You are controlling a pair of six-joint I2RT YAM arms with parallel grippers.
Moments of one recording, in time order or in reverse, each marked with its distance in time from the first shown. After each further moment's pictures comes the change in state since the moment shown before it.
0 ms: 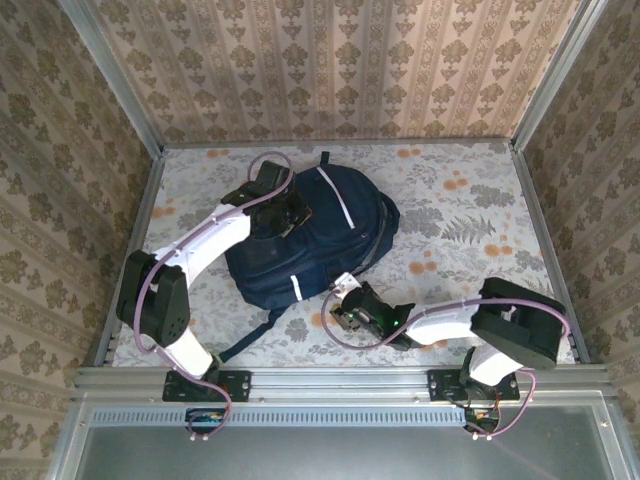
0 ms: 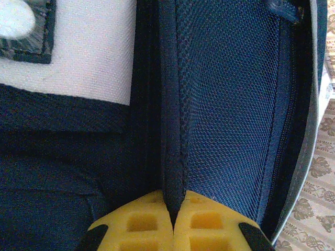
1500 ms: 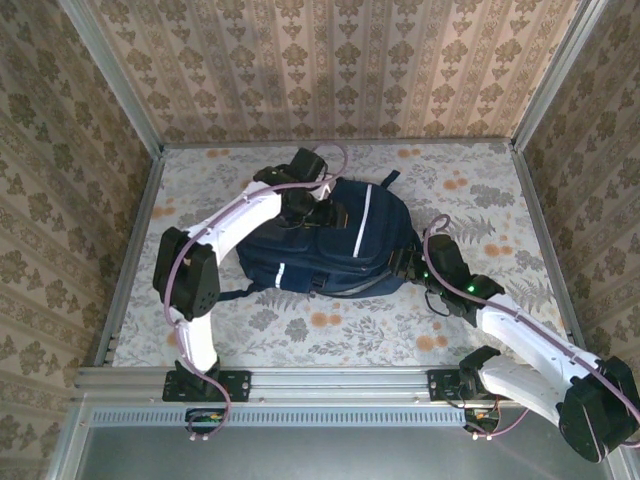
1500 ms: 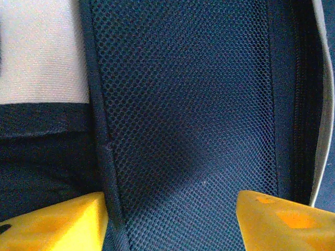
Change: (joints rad) left arm -0.111 0.259 0.364 -0.348 0.106 0.772; right arm -0.605 -0.605 0.058 -0.592 -0.353 0.499
